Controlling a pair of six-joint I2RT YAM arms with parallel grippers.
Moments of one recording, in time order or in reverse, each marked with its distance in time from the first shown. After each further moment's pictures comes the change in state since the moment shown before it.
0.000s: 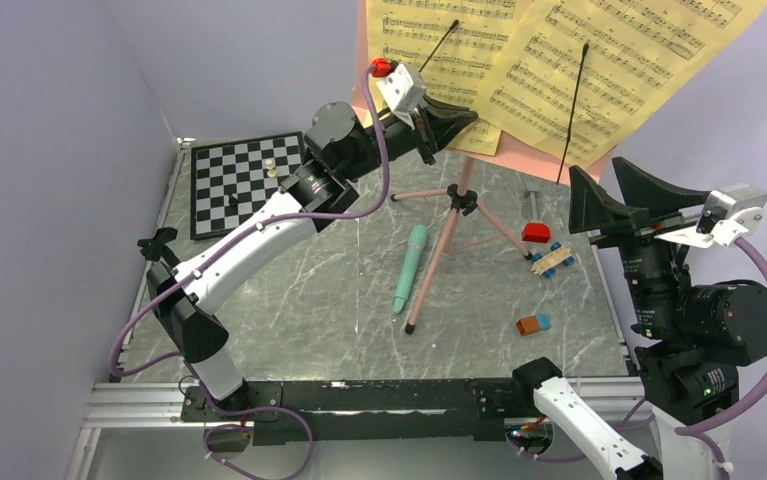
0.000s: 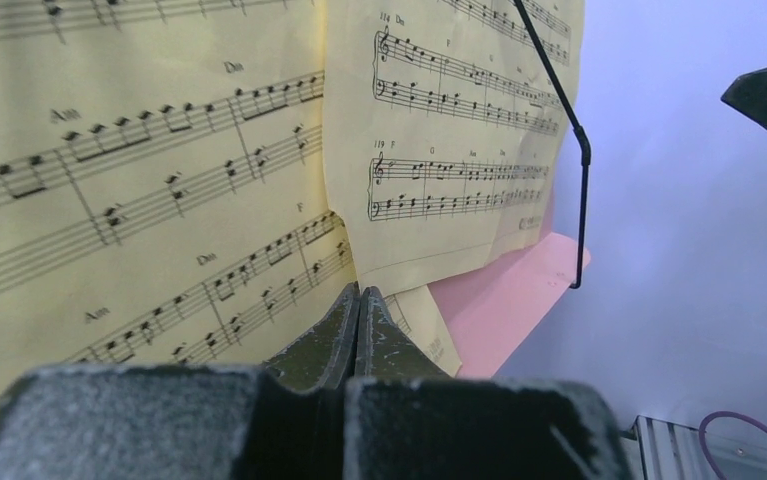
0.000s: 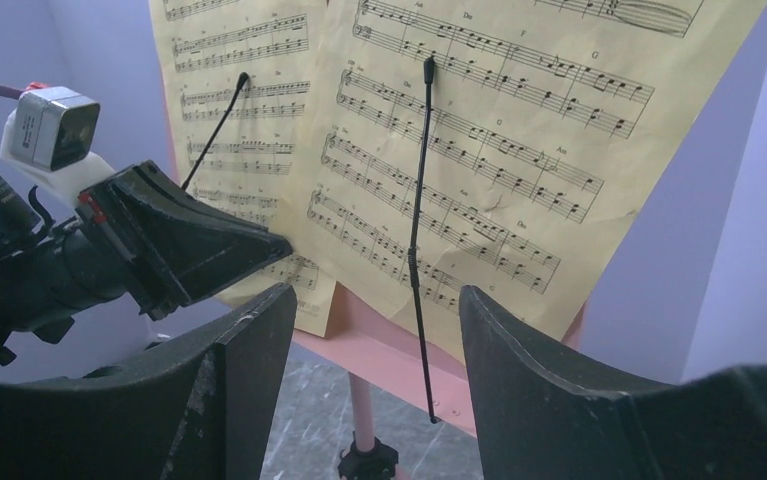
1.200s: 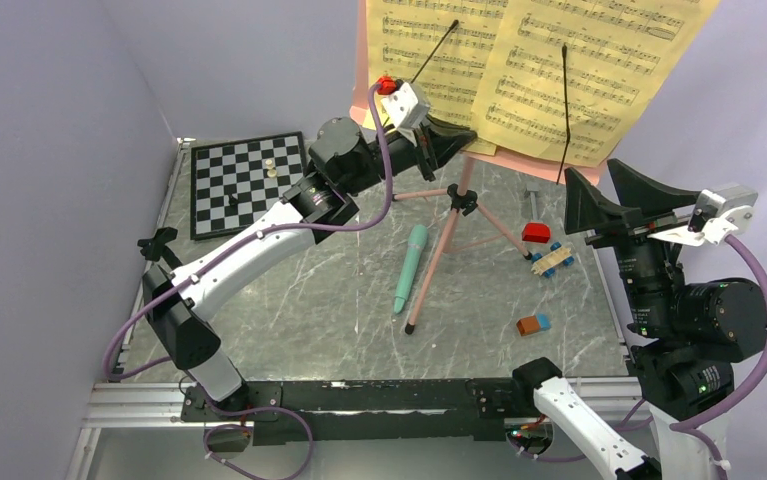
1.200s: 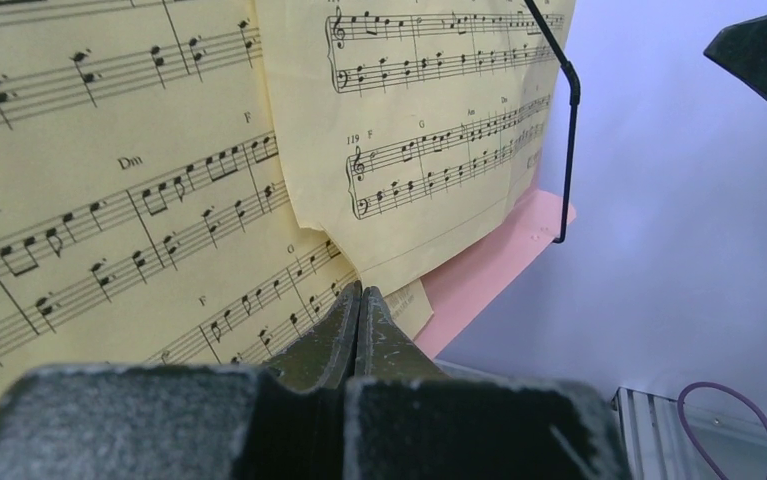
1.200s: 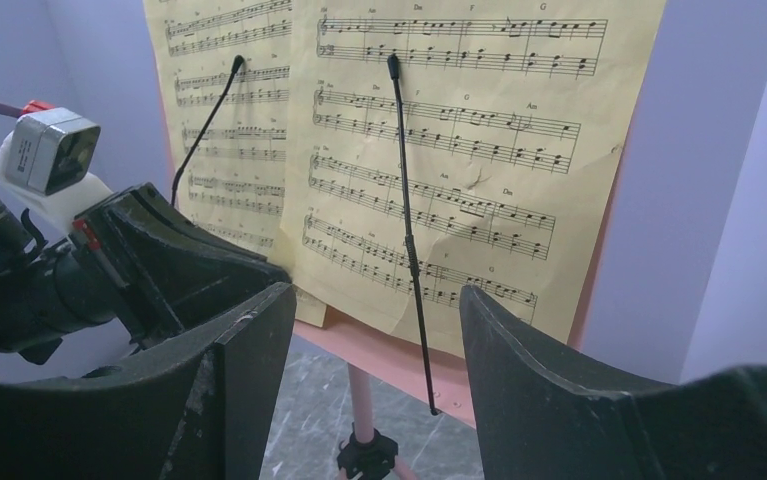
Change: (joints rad) left arm -0.028 -0.043 -0.115 0.016 -0.017 0.000; right arm 0.000 -0.006 -0.024 0.002 0.000 0.000
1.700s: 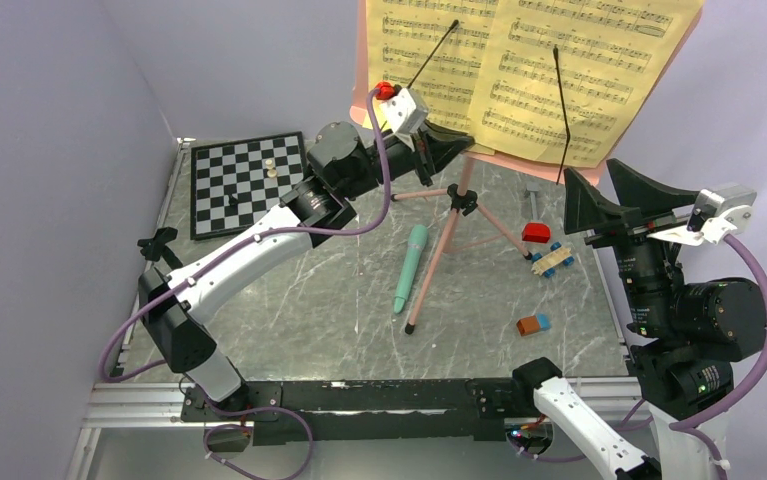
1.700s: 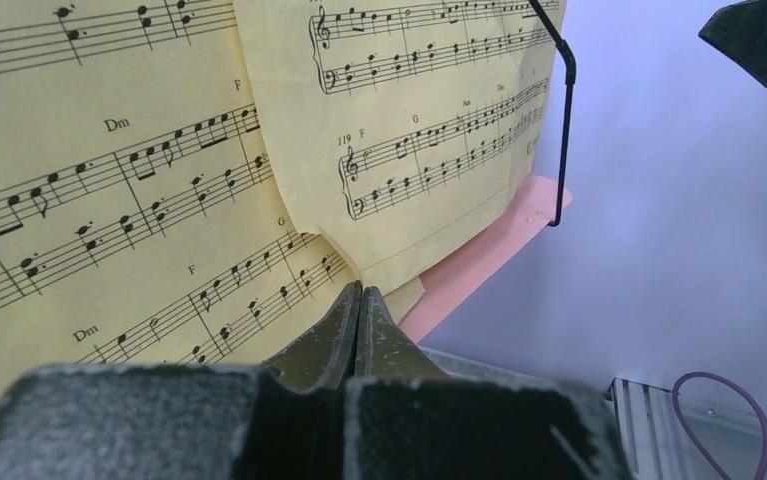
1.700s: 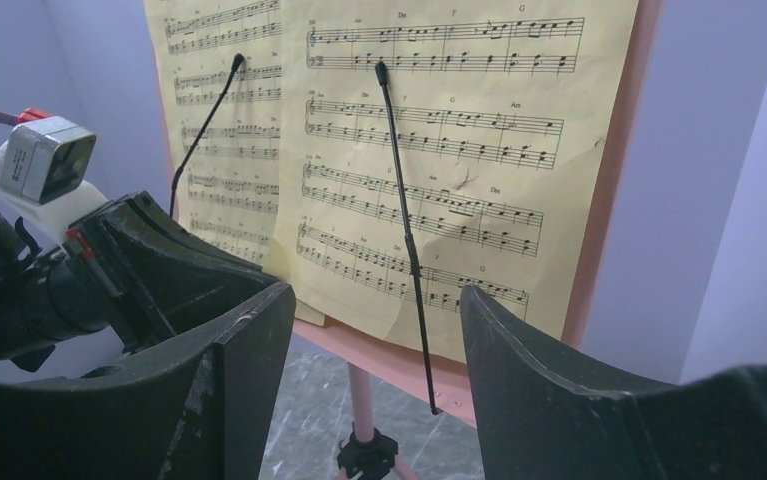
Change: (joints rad) left arm -0.005 -0.028 -0.050 0.006 -0.001 0.000; right arm 0.000 0.000 -0.003 0.000 0.000 0.000
